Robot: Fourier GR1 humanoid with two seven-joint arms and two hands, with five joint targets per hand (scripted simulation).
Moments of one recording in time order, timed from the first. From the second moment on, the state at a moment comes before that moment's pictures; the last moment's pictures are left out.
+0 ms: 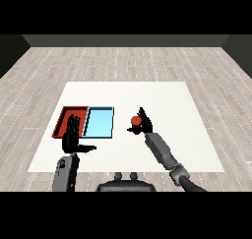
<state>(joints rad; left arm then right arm) 0.04 0.05 0.08 -1.63 0.15 -0.14 -0.48 -0.61 0.00 0.20 -0.61 -0.47 -0.05 -0.48</state>
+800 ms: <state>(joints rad) 0.03 0.03 0.06 -1.66 0.14 -0.11 -0.45 -0.68 0.00 0.29 -0.52 -0.45 -0.27 -0.47</state>
